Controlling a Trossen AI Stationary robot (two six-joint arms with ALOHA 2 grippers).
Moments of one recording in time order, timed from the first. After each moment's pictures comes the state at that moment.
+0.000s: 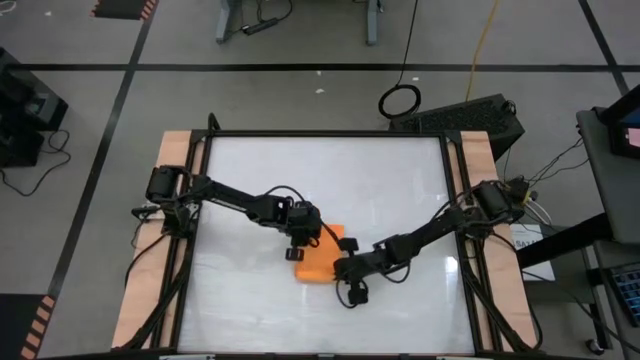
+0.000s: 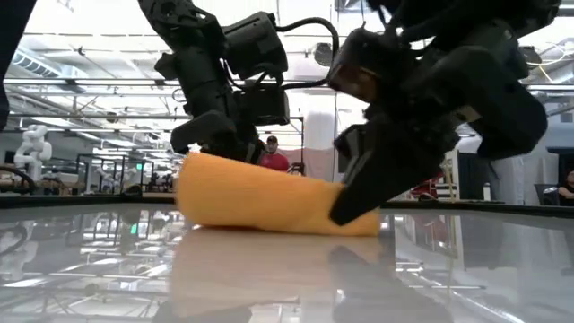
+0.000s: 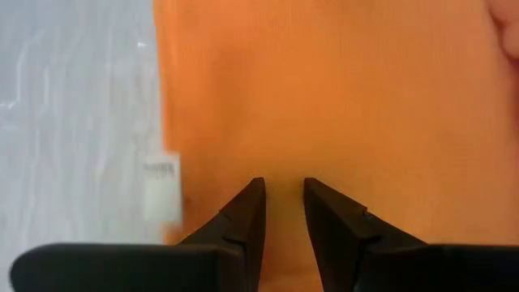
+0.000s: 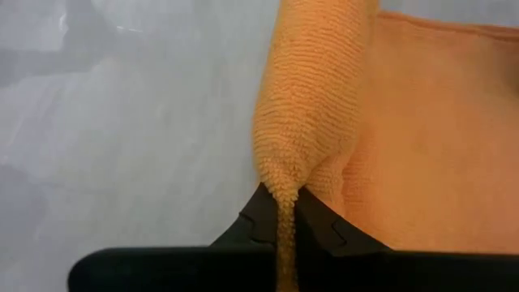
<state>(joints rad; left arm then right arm) -0.04 1.84 1.05 -0.30 0.04 0.11 0.37 1.88 0.92 0.15 0.10 0.21</state>
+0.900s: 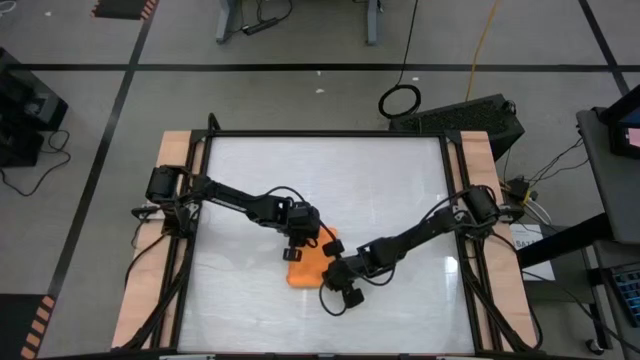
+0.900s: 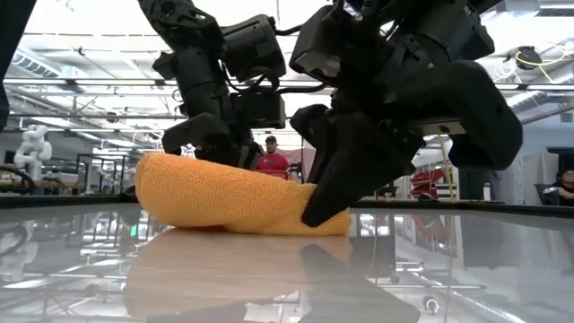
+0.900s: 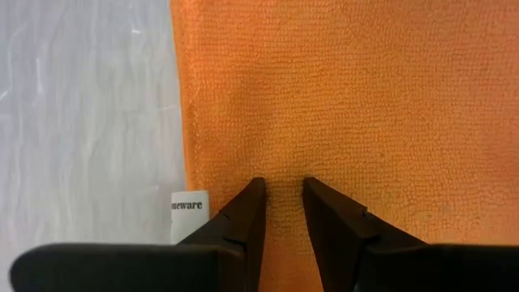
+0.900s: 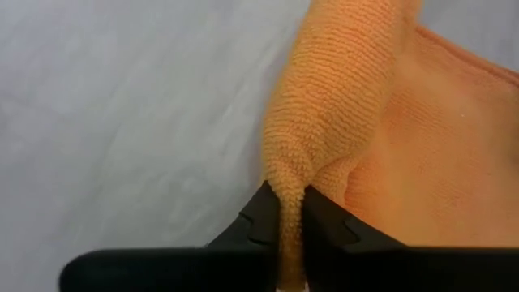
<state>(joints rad) -0.04 1.84 1.06 -0.35 0.05 0.11 0.36 1.98 1.15 -0.09 0.07 -0.10</state>
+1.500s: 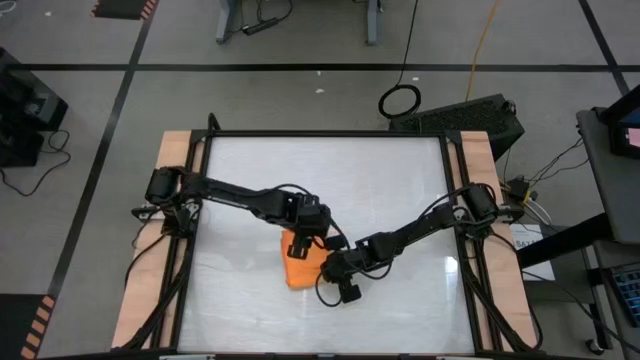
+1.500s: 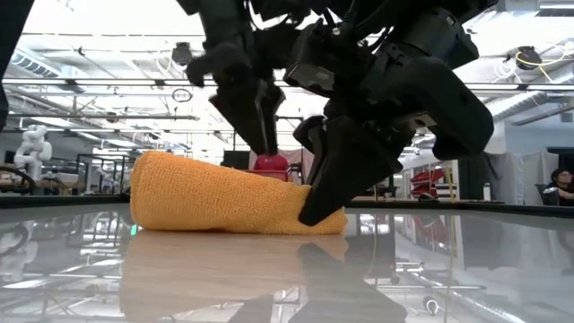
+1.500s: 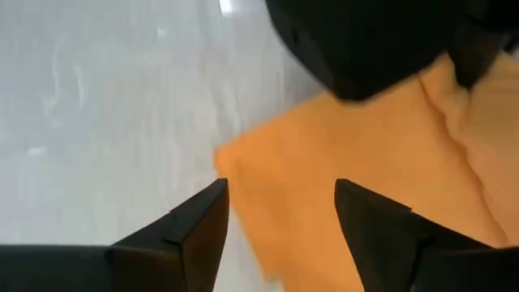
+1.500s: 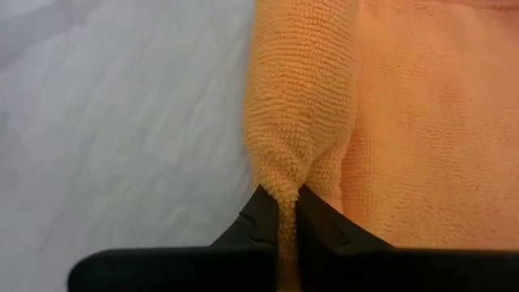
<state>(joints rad) -0.08 1.84 1.38 -0.72 -0.06 0.16 0.31 1.98 1.15 -0.12 0.02 0.00</state>
